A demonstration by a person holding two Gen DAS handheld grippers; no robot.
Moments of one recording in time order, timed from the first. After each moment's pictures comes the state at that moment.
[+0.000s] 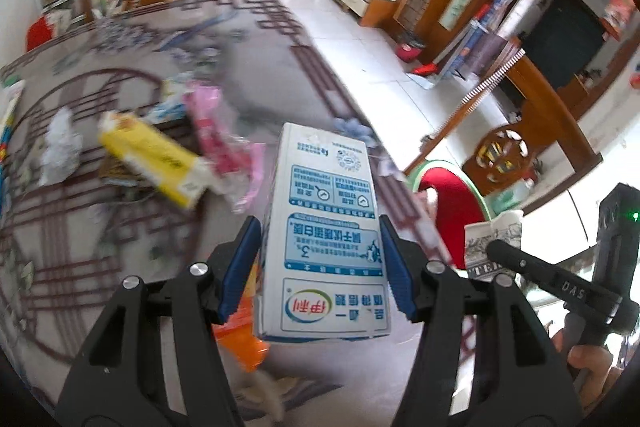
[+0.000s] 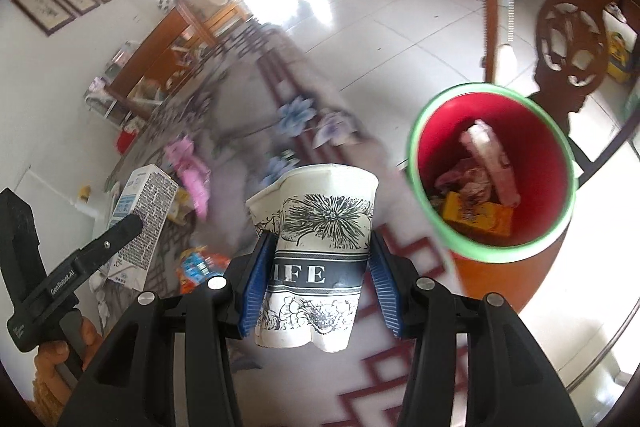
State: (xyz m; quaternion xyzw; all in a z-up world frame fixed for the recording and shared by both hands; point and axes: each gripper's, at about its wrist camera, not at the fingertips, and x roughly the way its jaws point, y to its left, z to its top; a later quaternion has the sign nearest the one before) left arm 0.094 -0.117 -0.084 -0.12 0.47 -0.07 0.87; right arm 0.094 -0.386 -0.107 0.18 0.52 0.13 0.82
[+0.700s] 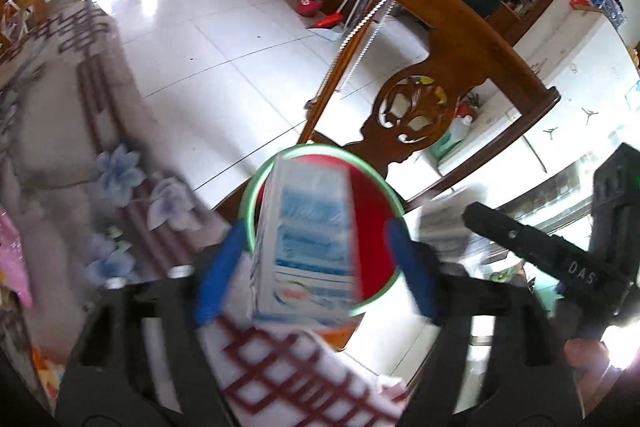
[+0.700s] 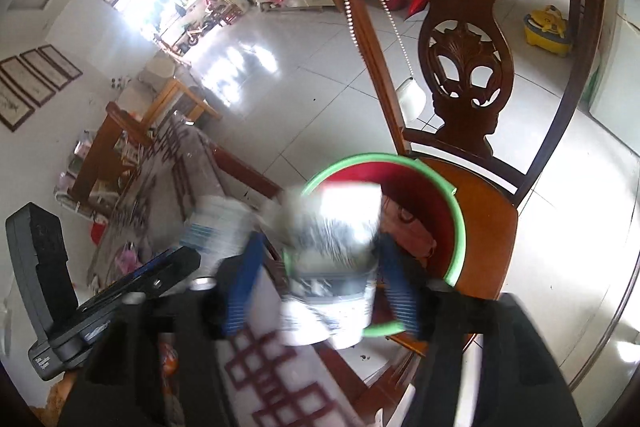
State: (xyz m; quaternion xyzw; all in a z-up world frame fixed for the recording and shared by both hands) left arm 0.185 -0.314 -0.110 -0.07 0.50 -0.23 0.83; right arm 0.131 -0.547 -0.105 0.26 0.46 0.03 0.85
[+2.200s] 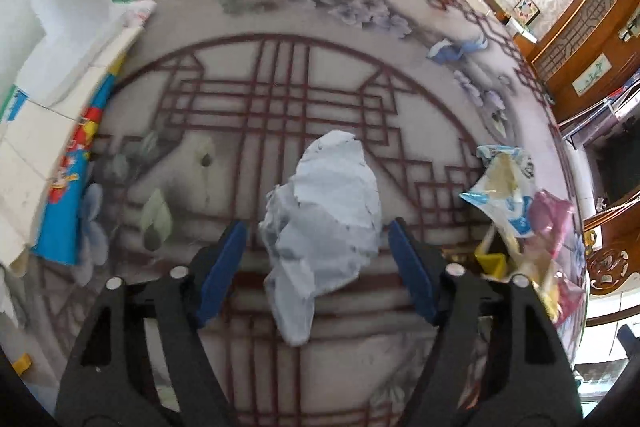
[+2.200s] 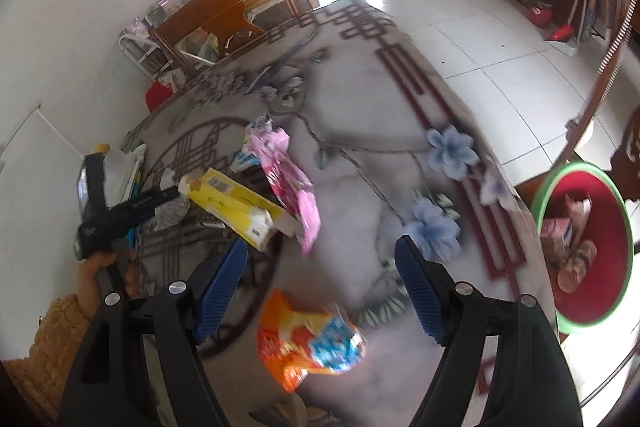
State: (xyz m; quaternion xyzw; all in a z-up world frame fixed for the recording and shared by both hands) left arm 0.168 0.164 -0.176 -0.20 0.51 0.15 0.82; right arm 0.159 -0.205 -0.093 0.09 0.52 0.22 0.82
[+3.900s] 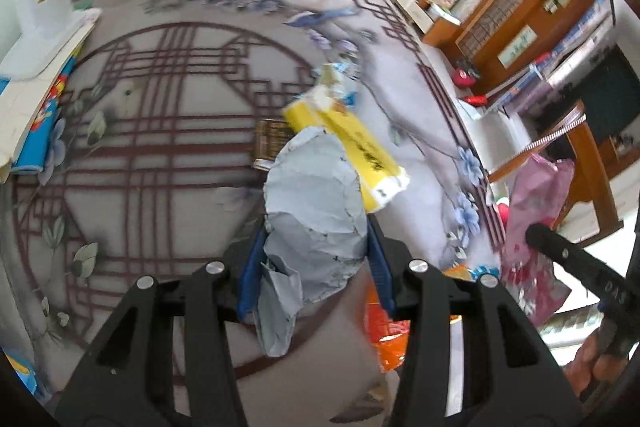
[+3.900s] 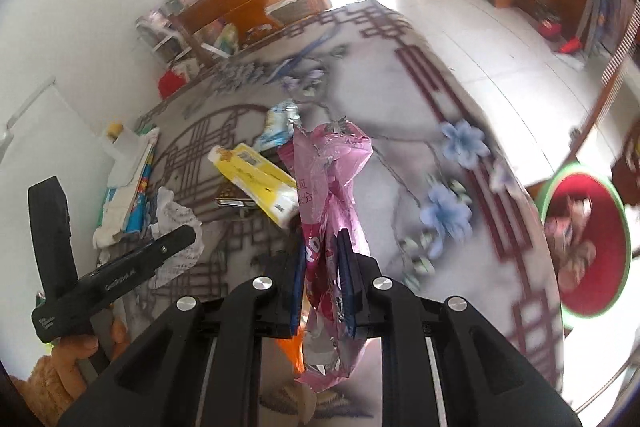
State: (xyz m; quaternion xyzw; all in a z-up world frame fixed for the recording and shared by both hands) left arm 0.078 0.035 -0.112 -0.19 0.49 0.03 0.85; right arm 0.117 -0.202 -0.083 0.07 0.51 0.23 0.83
